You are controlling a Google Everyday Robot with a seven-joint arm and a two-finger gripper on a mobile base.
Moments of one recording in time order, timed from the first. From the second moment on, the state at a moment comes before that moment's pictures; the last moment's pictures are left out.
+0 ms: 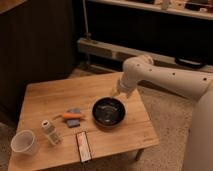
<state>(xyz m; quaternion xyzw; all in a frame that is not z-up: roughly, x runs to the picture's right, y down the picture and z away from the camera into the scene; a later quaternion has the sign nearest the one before) 0.085 0.039 0.805 -0.28 0.09 0.68 0.67</state>
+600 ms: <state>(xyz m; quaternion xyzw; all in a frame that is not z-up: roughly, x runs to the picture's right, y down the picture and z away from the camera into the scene) 0.119 0.110 0.844 -0.33 0.13 0.70 0.62</state>
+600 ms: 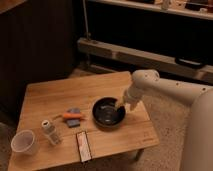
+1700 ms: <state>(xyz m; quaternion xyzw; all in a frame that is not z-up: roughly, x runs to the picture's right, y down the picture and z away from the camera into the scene) 0.073 0.137 0.859 -0.41 0.09 0.68 0.60</state>
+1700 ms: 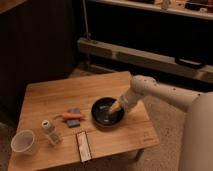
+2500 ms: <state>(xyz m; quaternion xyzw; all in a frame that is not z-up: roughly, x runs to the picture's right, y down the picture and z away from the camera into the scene) 0.077 0.132 0.861 -0.39 0.12 0.69 0.60</state>
